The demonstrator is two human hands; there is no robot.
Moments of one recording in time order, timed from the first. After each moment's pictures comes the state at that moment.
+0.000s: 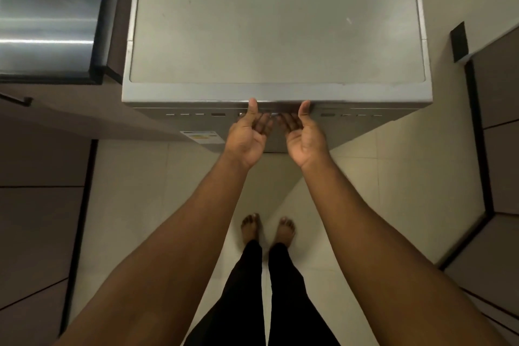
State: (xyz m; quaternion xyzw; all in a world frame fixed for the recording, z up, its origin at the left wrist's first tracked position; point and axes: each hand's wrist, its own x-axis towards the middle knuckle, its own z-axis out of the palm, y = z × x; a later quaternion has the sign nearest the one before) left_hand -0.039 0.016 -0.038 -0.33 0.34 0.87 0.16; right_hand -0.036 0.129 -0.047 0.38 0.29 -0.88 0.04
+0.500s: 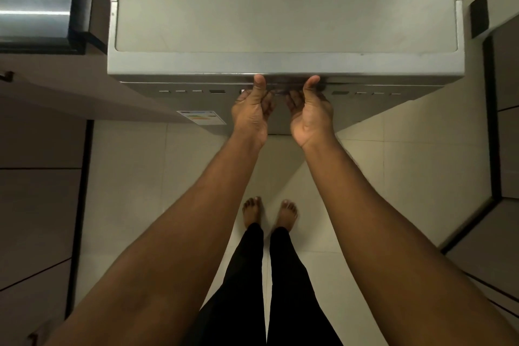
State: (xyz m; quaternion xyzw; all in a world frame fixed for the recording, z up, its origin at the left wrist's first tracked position) left_hand -0.041 0.027 -0.053 -0.36 0.43 0.82 0.09; right_hand -0.037 0.115 -0.045 0.37 0.37 -0.85 0.00
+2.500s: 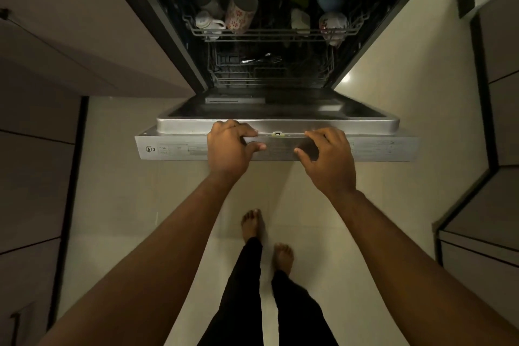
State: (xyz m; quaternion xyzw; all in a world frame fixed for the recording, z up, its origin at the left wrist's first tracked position) left_hand 0.197 -0.050 -0.110 -0.04 0.95 0.31 0.07; right_hand 0.237 0.162 -0.125 0.01 0.97 -0.24 -0.03
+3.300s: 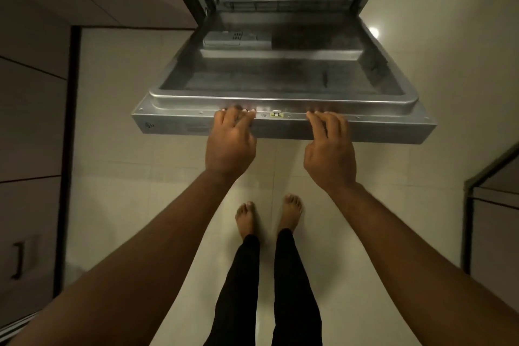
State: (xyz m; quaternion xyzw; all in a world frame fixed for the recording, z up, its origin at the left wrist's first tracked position) left_hand 0.369 -0.049 -0.226 0.04 0.98 0.20 0.04; right_hand 0.390 0.158 -0.246 -0.05 0.98 -0.17 -0.02
